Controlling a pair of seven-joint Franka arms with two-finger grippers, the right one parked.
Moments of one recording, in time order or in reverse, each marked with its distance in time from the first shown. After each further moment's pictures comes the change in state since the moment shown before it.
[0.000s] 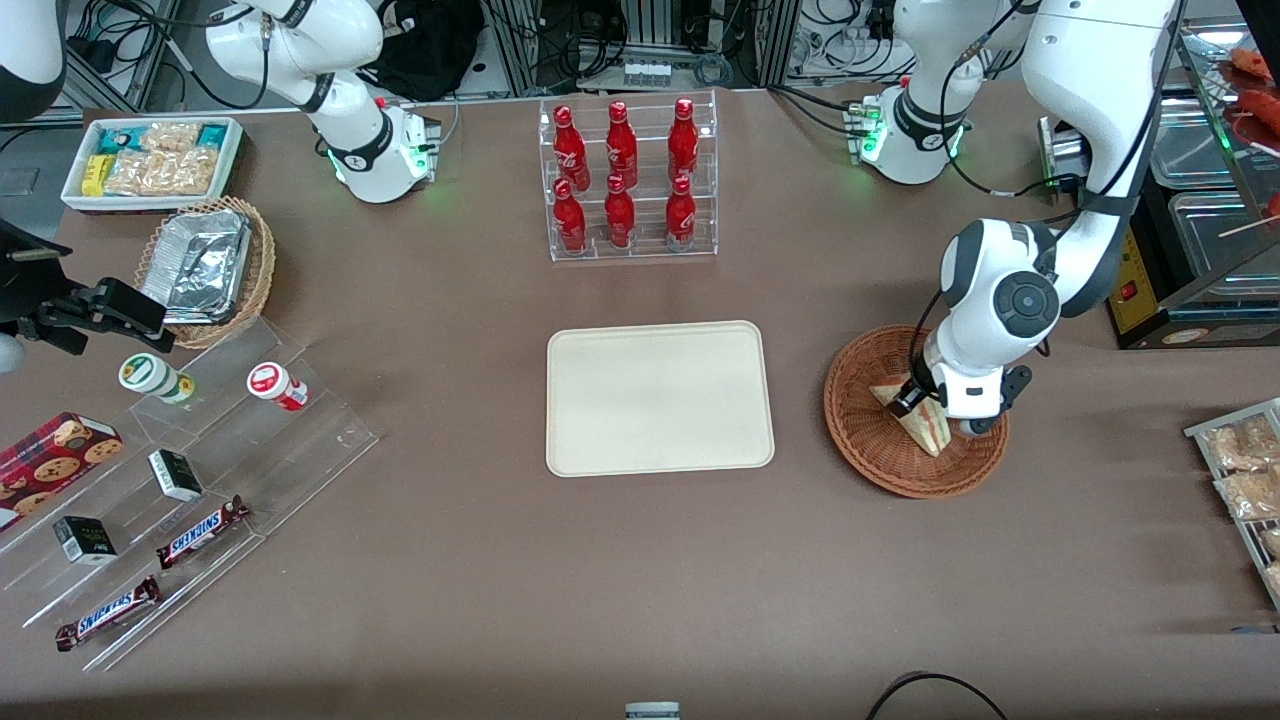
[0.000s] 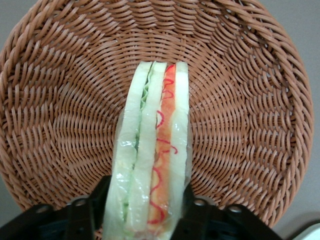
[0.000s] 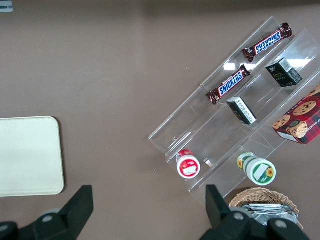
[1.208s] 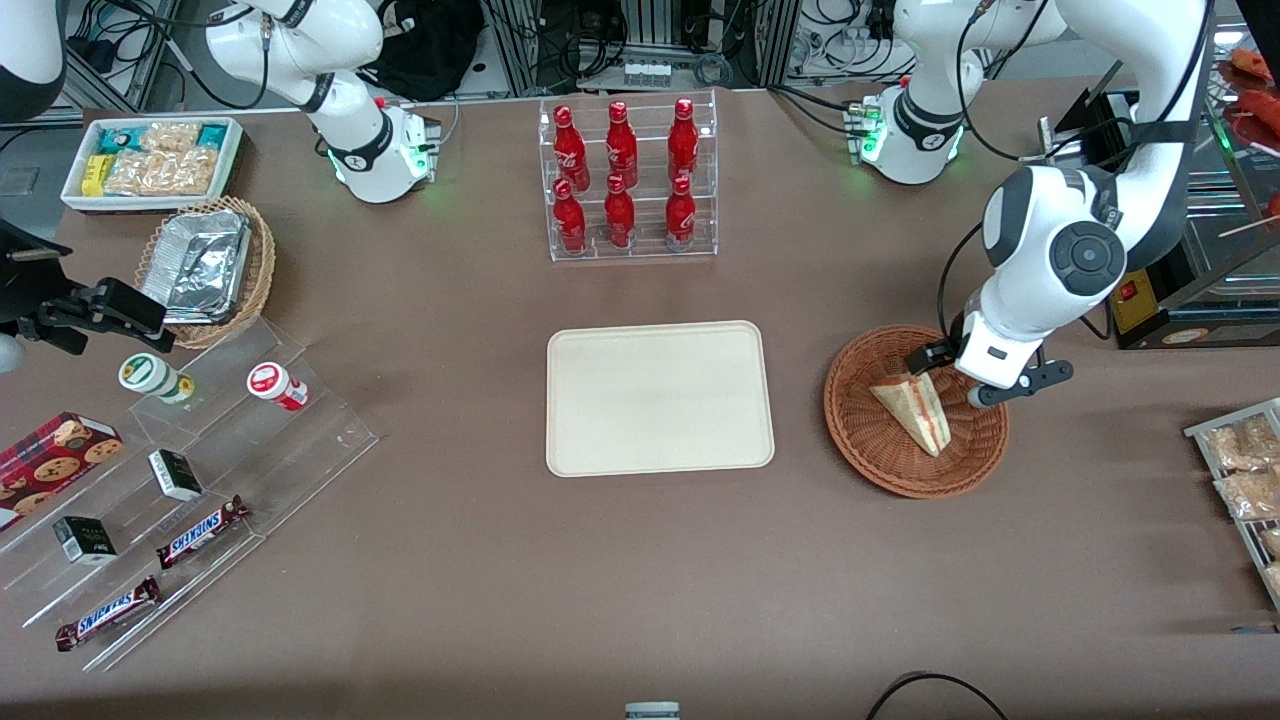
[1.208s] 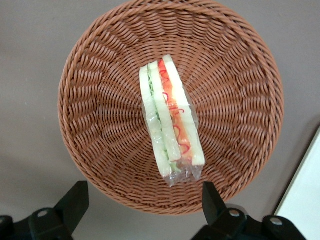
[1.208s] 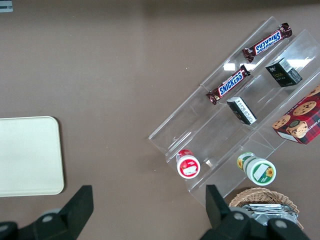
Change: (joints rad) arm 0.028 -0.180 0.001 0.002 0.000 -0.217 0.434
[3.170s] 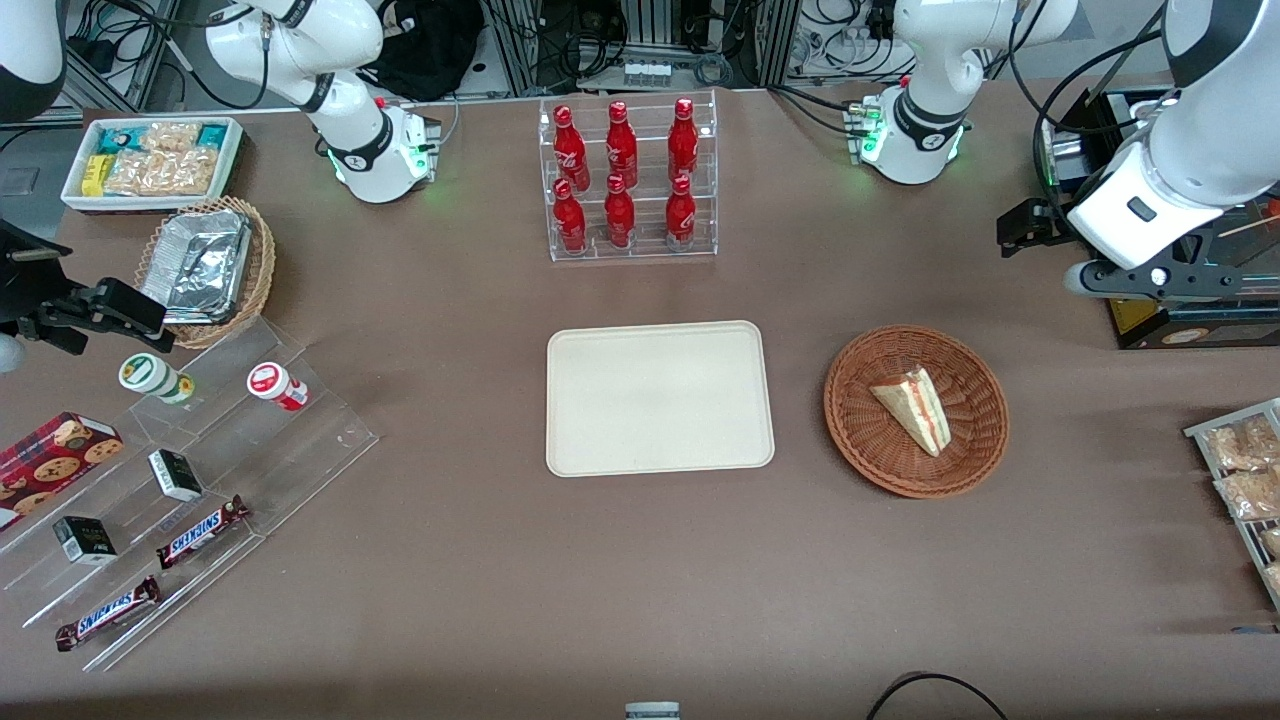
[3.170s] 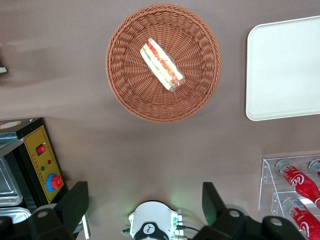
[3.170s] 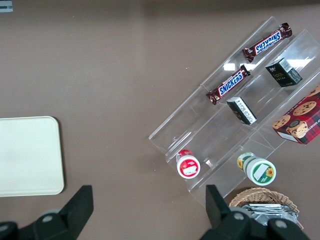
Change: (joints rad) arm 0.008 -0.090 -0.001 0.639 0.000 -0.855 0.482
